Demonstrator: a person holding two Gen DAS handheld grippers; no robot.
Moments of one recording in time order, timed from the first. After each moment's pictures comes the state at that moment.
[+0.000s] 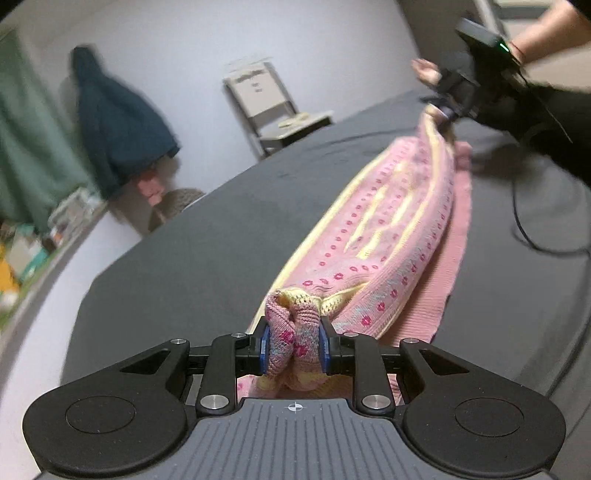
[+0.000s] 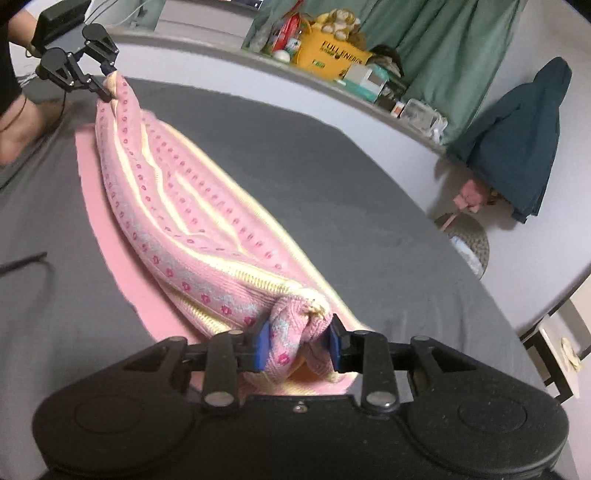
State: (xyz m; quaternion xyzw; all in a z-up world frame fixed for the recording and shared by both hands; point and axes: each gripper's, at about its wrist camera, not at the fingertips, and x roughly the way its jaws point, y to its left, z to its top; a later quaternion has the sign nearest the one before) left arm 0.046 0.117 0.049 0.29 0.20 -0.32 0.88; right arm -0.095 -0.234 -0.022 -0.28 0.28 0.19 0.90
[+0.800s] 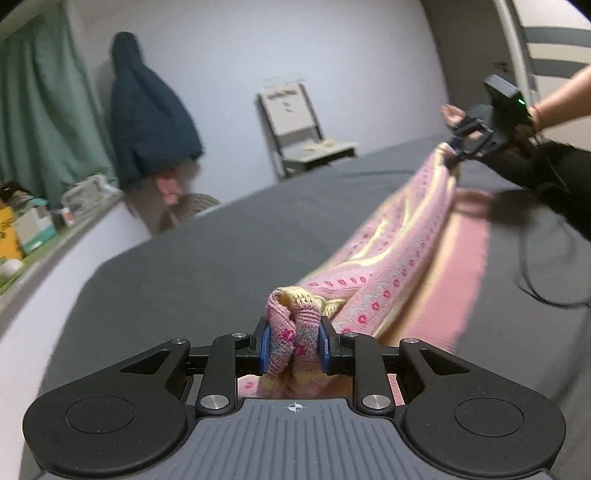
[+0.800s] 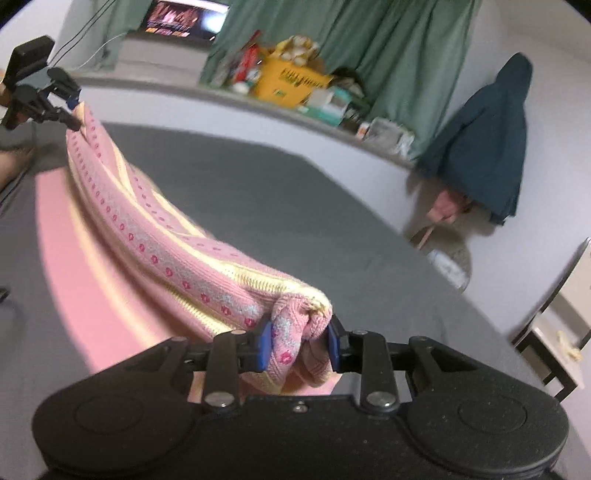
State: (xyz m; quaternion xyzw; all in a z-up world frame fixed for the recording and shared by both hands) left arm 0.056 0.151 0.054 0.23 0.19 -0.33 0.90; right arm -0.082 -0.264 -0.021 -0.24 0.24 0.18 0.92
